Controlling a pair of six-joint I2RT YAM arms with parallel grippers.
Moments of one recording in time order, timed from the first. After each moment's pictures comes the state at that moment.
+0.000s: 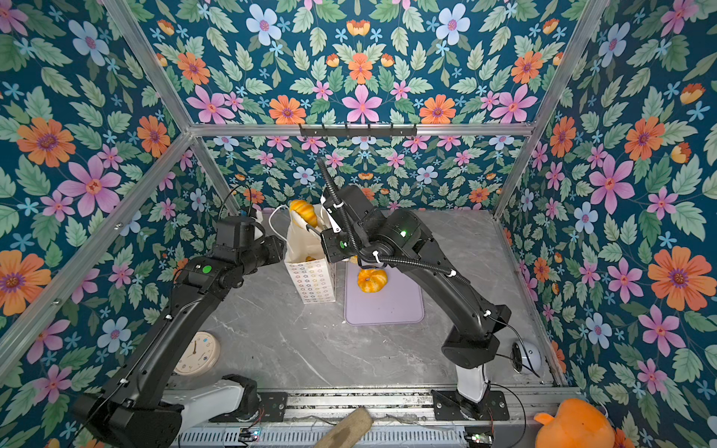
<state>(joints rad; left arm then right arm) -0.34 1.17 1.30 -0.75 -0.10 -0.41 0.96 1.88 2.50 -1.33 0.11 0.42</state>
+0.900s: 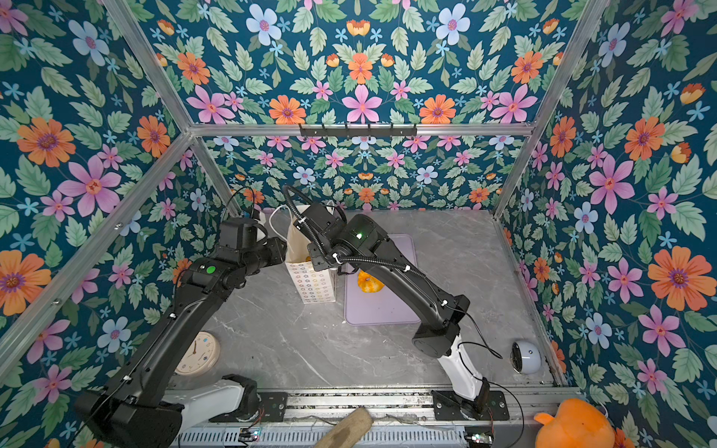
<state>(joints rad) -0.34 1.18 1.26 -0.72 -0.08 -0.41 1.01 2.12 2.67 -1.47 0.27 0.51</state>
